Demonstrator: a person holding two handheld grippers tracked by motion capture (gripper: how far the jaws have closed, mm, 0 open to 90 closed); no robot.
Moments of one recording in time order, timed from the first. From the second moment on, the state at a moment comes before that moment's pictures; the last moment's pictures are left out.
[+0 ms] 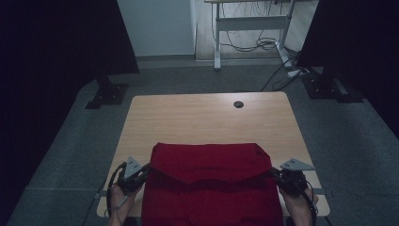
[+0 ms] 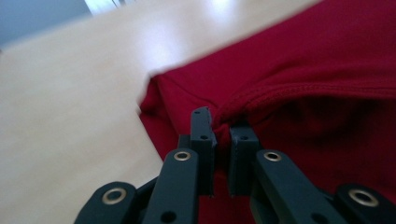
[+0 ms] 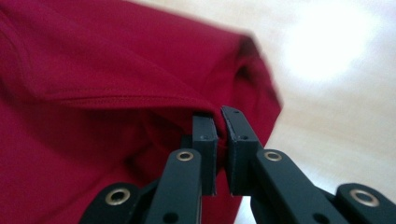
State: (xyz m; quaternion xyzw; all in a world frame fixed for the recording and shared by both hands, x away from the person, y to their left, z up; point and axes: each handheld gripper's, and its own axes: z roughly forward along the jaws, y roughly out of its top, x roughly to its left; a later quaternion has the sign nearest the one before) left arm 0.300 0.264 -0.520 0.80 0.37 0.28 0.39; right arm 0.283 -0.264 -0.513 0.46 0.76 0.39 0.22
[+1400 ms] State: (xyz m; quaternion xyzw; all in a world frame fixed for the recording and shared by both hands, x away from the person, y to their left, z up) left arm 0.377 0.252 -0.505 0.79 0.38 0.32 0.36; right arm 0.352 -0.262 -0.509 0.49 0.75 0.38 0.23
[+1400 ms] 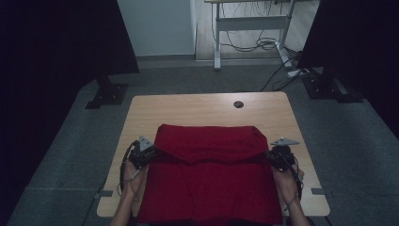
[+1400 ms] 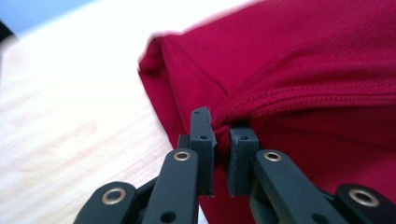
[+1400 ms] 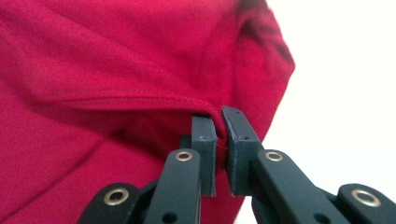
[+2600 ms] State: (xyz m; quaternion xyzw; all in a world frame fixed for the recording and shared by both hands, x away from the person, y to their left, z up) left arm 0.392 0.255 -0.549 0.79 0.45 0.24 0.34; right arm 0.362 -0.255 -0.549 0.51 0.77 0.33 0.19
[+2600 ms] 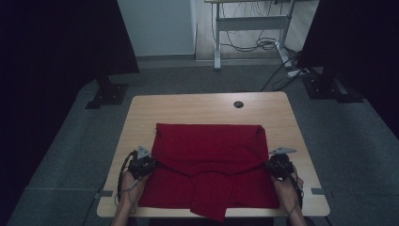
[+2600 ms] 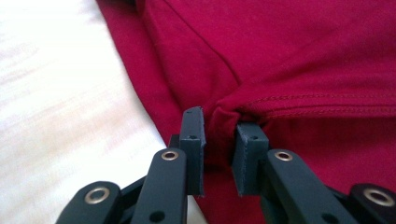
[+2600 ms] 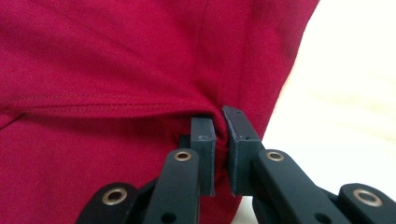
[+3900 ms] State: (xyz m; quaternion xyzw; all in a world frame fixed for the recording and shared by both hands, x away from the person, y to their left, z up) left arm 0.347 0.254 -0.550 0.81 0.41 0.28 0.30; right arm 0.326 -0.254 -0.551 0.48 0.79 0.30 0.22
